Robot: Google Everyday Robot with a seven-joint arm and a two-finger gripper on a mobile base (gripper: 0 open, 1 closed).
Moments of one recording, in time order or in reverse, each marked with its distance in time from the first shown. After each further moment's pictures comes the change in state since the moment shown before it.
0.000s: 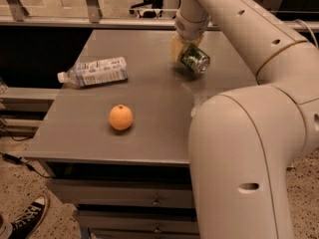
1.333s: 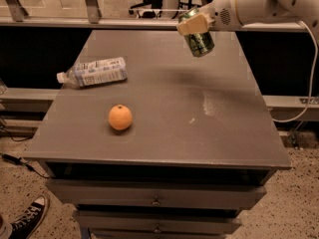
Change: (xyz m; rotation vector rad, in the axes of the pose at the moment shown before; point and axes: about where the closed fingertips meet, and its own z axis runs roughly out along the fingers) arm -0.004 0.018 -0.121 -0.265 -0.826 -0.206
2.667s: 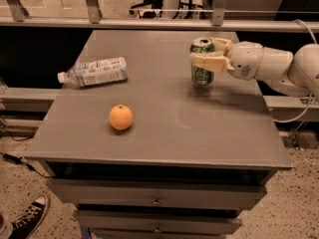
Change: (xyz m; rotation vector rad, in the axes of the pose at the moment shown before) arm 0.071 0.036 -0.036 -0.186 -0.489 -0.058
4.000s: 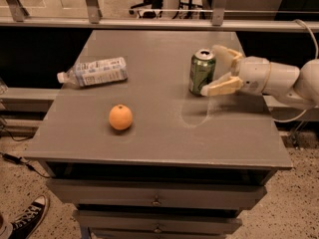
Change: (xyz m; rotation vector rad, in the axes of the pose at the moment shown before) arm 0.033 0.013 -0.028 -0.050 -0.011 -0.030
